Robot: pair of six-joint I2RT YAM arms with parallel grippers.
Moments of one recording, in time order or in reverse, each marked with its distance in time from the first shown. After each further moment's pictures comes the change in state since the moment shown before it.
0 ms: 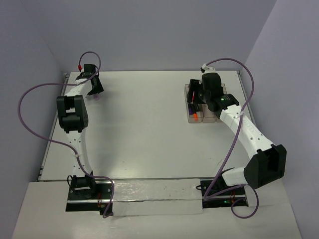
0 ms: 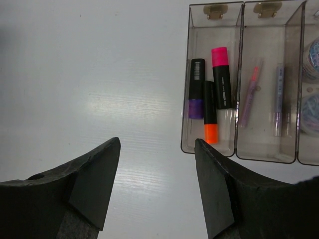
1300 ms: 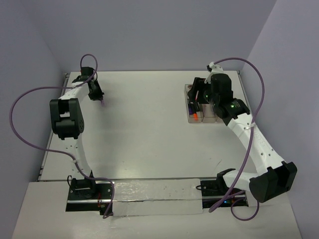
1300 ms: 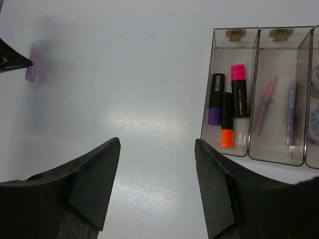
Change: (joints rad) left arm -0.003 -0.224 -0.261 0.004 0.347 -0.055; right arm 0.000 -0.150 -0.005 -0.008 -0.078 0.017
